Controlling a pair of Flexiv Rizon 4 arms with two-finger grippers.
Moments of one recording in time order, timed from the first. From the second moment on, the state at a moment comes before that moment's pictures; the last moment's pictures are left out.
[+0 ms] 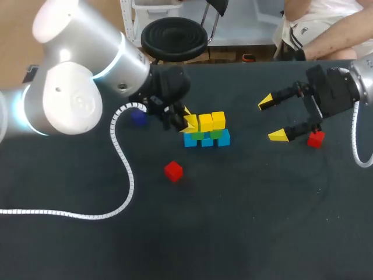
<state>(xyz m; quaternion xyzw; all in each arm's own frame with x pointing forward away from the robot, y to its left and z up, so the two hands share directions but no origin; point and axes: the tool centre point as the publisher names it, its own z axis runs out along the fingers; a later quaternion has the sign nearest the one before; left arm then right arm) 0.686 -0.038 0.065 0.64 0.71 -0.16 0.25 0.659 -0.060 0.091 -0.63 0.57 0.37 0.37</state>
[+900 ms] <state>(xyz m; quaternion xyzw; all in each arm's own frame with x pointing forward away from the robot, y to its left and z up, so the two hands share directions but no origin) 0.692 -0.041 0.063 0.64 0.71 -0.16 0.24 0.659 -0.060 0.091 -0.63 0.57 0.37 0.37</state>
